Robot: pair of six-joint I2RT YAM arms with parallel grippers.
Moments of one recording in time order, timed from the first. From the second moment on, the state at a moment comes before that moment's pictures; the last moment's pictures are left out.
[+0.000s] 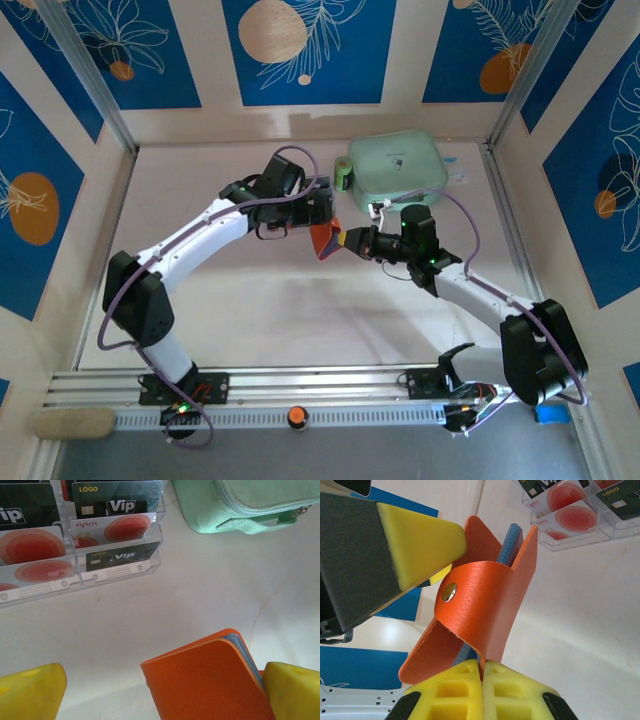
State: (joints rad) left arm -0.66 1.68 1.50 -0.73 0.08 -0.62; right arm 0.41 1.25 0.62 0.26 -0.73 0.92
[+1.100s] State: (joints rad) left arm -0.66 1.65 1.39 -0.89 0.03 -0.43; right arm 0.40 1.27 0.54 0.30 -0.63 0.98
